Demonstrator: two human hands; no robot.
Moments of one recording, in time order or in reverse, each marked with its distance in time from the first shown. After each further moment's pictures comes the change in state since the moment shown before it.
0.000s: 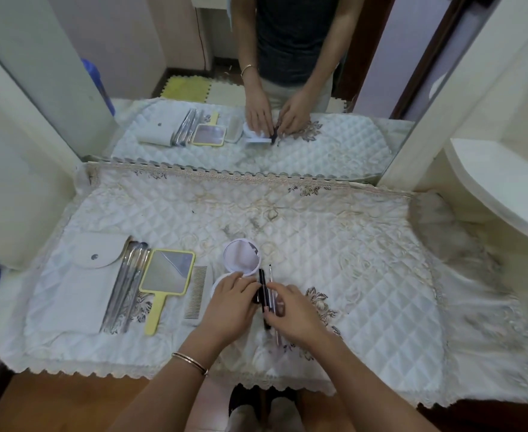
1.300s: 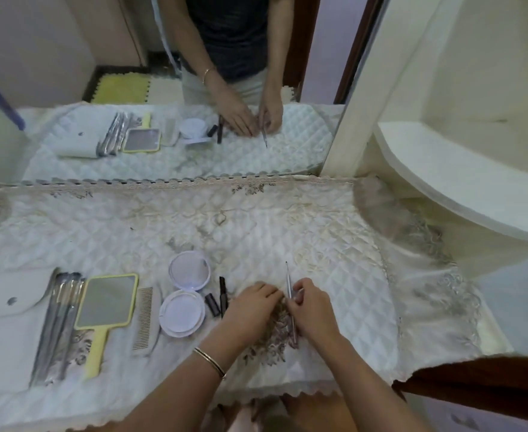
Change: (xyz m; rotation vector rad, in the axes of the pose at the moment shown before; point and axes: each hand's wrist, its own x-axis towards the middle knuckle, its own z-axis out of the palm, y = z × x) left_hand 0.063 0.088 0.009 -0.015 -0.330 0.261; right_hand -0.016 0.064 -0.046 0.088 0.379 0.372
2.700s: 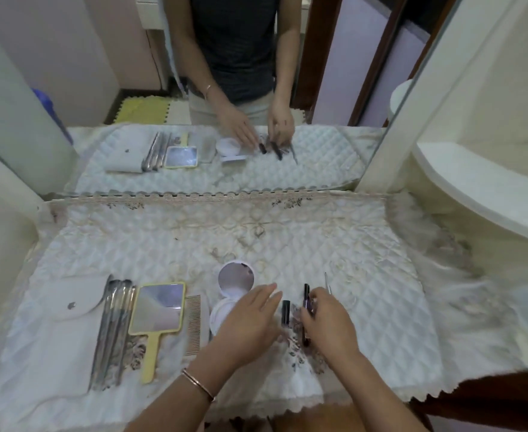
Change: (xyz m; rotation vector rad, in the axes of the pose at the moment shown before) left_hand -0.066 -0.064 -0.010 -0.023 0.237 -0.017; right_hand -0.032 -0.055 0.029 -0.205 0.098 -0.116
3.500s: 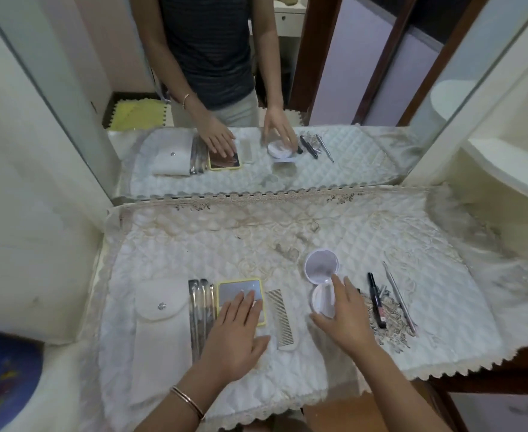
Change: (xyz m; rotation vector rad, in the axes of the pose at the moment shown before) left_hand -0.115 -0.145 -0.010 0.073 -0.099 -0.110; right_hand -0.026 -0.091 0.069 -0.041 -0.033 0.064
